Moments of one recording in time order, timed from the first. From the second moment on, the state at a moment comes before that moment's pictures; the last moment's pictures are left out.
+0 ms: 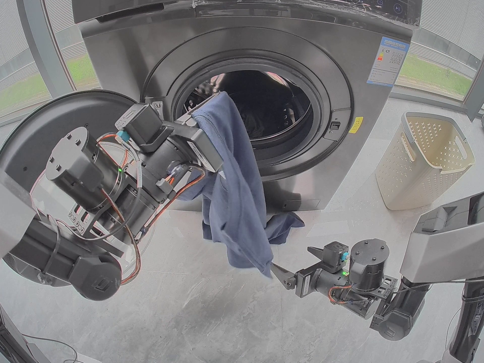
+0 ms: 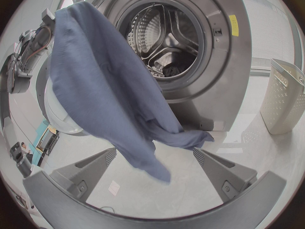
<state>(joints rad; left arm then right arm) -0.63 1.83 -0.79 -1.55 -0.06 -0.11 0.69 2.19 -0.41 -1.54 -0.12 0.19</state>
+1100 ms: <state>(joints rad) -0.67 1.78 -0.77 -1.55 -0.08 -0.12 0.69 2.33 -0.89 -1.51 -0.07 0.13</state>
